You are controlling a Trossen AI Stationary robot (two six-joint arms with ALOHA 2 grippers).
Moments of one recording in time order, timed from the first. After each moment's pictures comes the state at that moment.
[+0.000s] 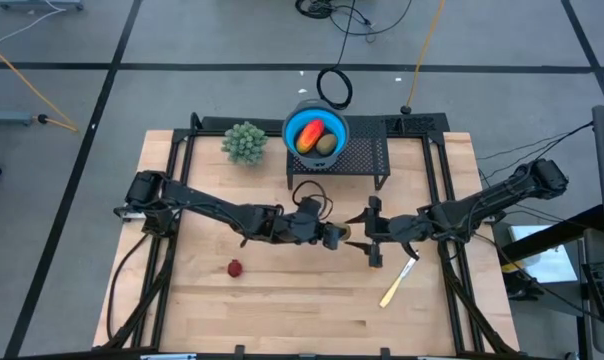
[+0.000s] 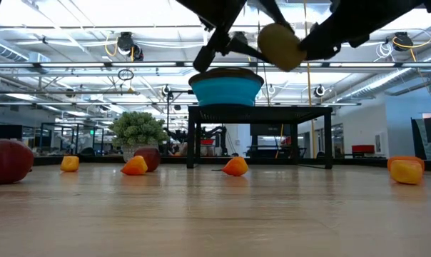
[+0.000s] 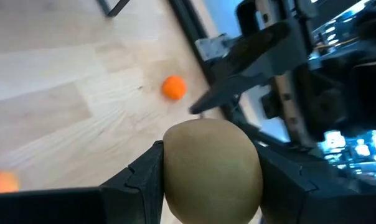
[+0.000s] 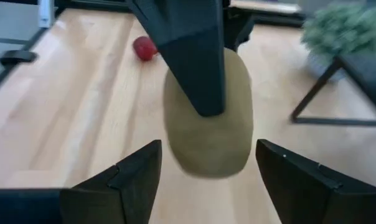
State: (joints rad) left arm -0.19 1.85 1.36 0.01 -0.33 -1.19; right arm 0.34 1.12 0.64 -0.02 0.36 0.11
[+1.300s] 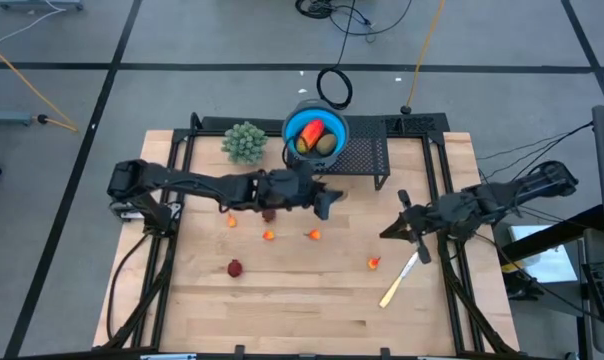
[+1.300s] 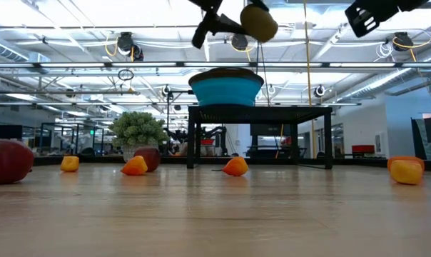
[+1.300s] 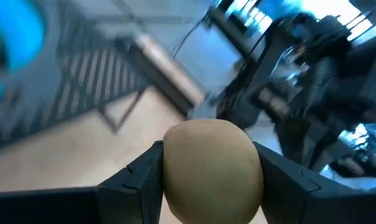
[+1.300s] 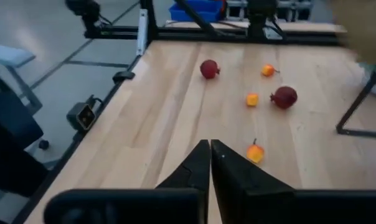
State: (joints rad) left arm -0.04 1.68 1.36 0.03 -0.30 -0.76; right arm 0.34 0.65 0.65 -0.37 0.08 0.12
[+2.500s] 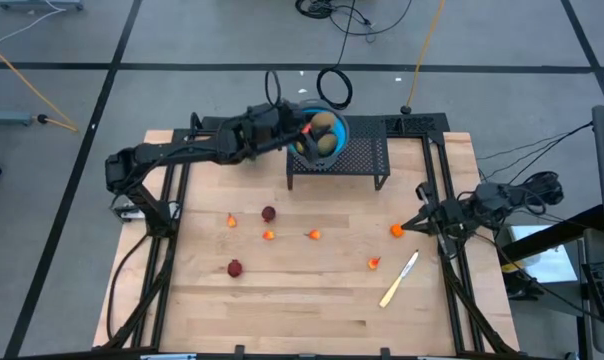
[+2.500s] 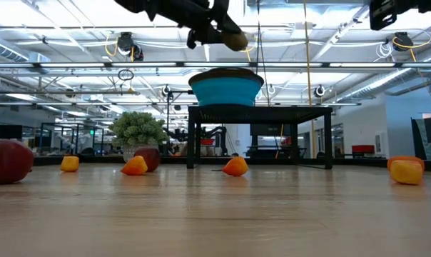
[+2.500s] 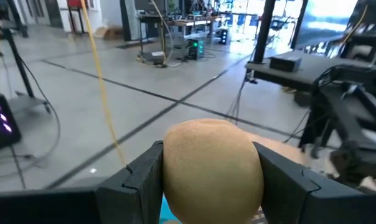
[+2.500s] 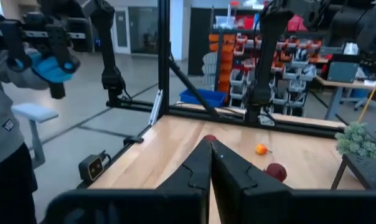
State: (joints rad) left arm 0.34 1.64 1.36 0.18 -0.13 -0.05; right arm 0.34 0.23 0.42 -0.18 0.06 -0.02
